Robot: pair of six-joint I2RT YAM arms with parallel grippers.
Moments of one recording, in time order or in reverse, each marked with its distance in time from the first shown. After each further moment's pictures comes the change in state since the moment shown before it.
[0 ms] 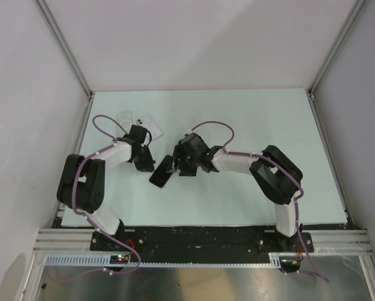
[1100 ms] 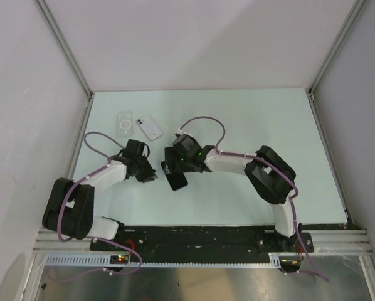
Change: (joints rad) left arm -0.087 -0.254 -0.272 0.141 0.029 -0.226; right arm 0.040 0.058 0.097 -0.078 0.165 -0.209
